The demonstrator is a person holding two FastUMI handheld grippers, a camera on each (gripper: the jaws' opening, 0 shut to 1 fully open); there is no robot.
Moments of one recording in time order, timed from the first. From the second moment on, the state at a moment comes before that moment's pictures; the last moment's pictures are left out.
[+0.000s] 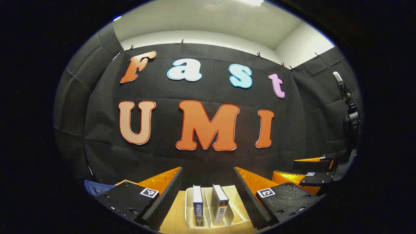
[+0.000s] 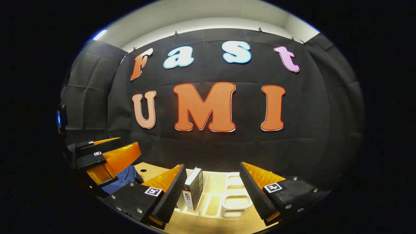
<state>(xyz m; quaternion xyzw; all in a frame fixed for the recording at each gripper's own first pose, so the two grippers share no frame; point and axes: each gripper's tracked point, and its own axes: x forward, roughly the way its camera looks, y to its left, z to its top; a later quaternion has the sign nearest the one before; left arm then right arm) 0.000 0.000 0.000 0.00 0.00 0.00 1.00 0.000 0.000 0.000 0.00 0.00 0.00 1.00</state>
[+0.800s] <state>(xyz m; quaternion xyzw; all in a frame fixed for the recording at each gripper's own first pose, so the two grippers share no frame) -0.015 0.007 -0.003 0.04 0.00 0.02 1.00 -0.011 0.003 -0.003 0.01 0.01 0.00 1.00</state>
